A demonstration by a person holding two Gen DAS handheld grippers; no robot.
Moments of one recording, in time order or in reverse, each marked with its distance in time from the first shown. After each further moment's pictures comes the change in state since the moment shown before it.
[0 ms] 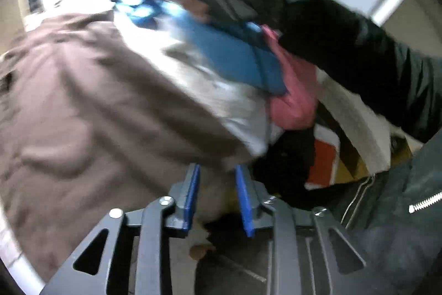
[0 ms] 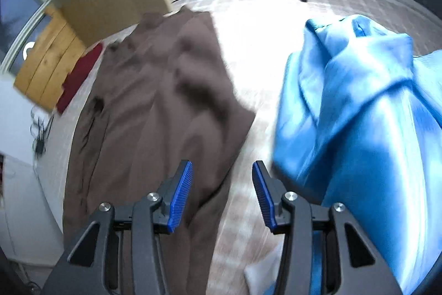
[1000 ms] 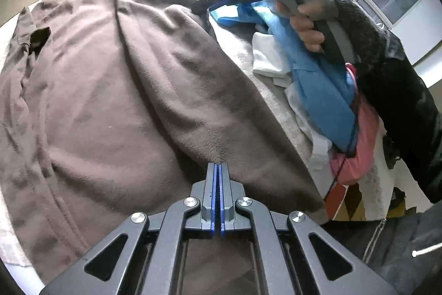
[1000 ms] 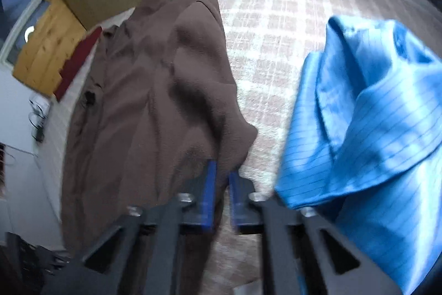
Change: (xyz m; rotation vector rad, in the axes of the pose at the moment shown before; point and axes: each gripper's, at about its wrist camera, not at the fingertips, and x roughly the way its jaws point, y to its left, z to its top) left arm 0.013 0.088 0.032 -0.231 0.016 0.008; right arm 0.020 0.007 0.023 -0.120 0.102 -0.002
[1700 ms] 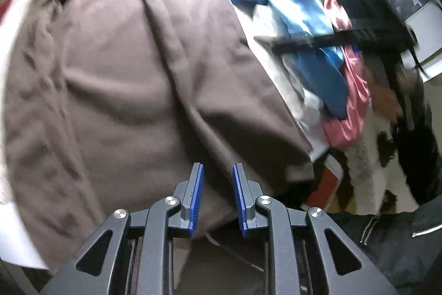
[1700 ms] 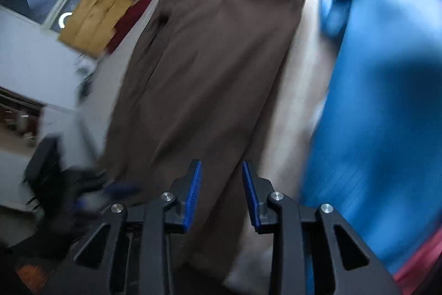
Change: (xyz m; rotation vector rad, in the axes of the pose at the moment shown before) left arm 0.005 0.000 -0.061 -0.076 0.058 -0.041; right arm -0.050 0.044 -0.178 0.078 0.131 0.273
